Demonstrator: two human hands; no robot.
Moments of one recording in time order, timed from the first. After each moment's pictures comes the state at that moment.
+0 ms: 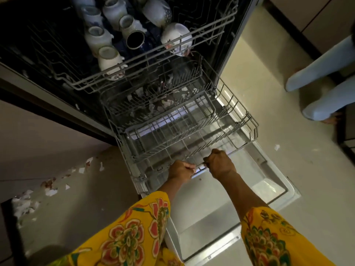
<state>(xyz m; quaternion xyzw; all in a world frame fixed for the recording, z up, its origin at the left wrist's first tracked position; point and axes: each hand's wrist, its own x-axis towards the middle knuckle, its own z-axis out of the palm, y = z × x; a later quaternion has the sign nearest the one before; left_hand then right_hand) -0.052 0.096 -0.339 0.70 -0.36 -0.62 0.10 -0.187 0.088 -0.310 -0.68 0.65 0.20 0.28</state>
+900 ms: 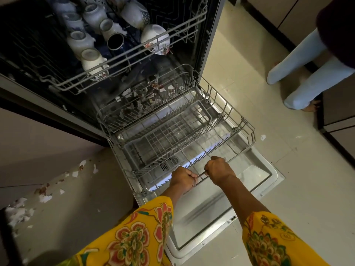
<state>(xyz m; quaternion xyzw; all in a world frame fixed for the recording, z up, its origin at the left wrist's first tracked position) -0.080 0.148 -0.315 0.68 -0.40 -0.62 0.01 -0.213 0.148 -0.301 -0.64 0.68 0.19 0.29</state>
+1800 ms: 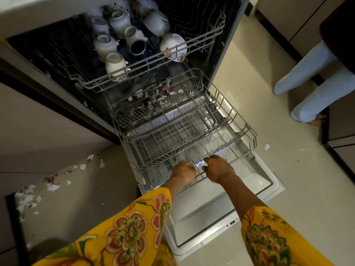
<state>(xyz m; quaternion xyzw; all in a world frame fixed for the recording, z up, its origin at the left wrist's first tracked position) -0.061 0.121 -0.280 0.68 -0.46 -0.57 -0.04 -0.190 0.127 -0.263 -0.63 0.68 0.18 0.32</state>
